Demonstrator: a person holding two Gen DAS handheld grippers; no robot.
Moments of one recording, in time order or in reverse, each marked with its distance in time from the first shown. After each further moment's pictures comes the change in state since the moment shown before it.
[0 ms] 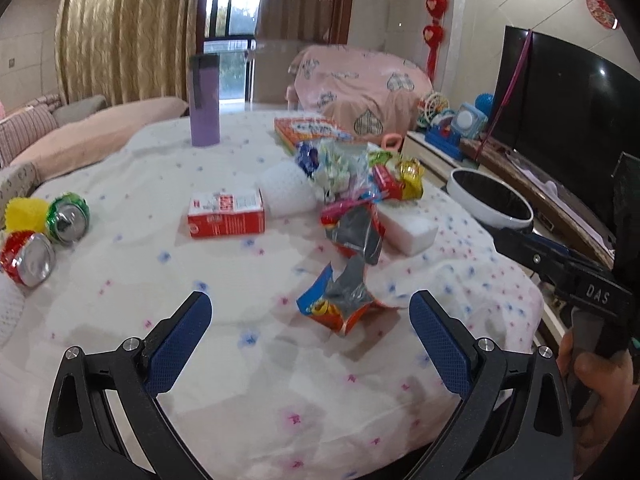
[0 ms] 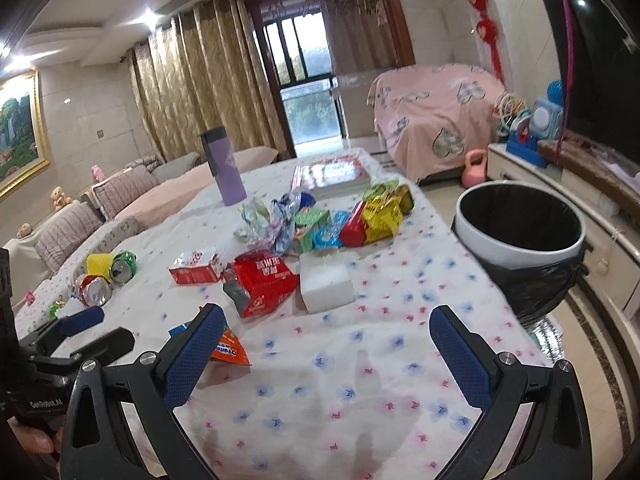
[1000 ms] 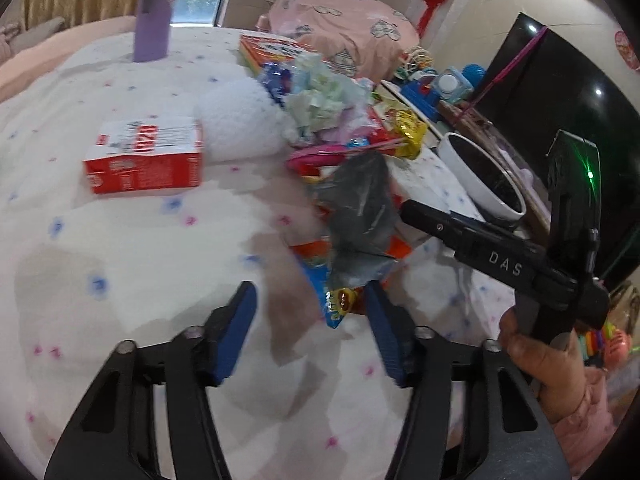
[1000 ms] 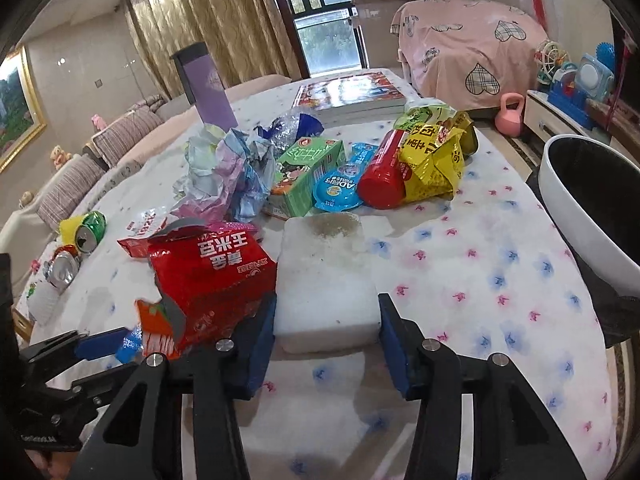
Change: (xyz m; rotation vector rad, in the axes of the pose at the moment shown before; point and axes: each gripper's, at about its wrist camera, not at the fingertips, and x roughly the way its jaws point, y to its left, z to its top) left arm 0.090 0.004 0.016 -0.110 0.255 -0.233; right arm 0.123 -0.011 0.011 -0.026 0.265 0.065
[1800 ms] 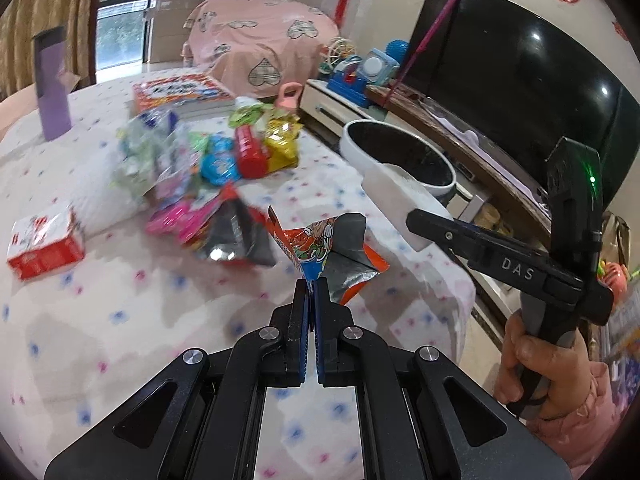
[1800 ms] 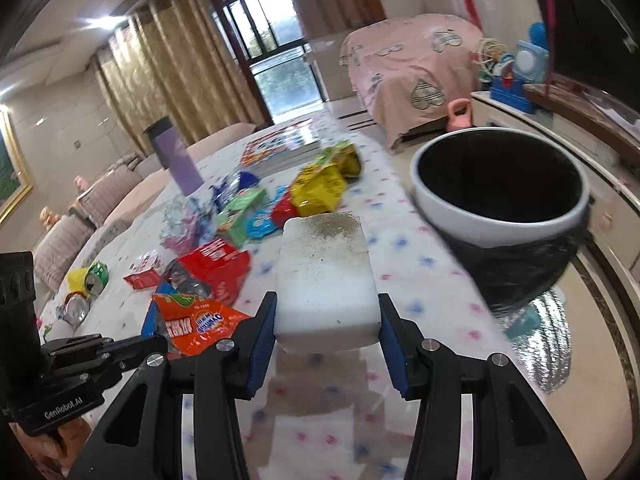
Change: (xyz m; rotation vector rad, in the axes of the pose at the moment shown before) left arm 0.007 -0.095 0.014 0.258 -0.030 -0.091; right arm -0.089 -0.066 -0.021 0.161 -0.141 -0.066
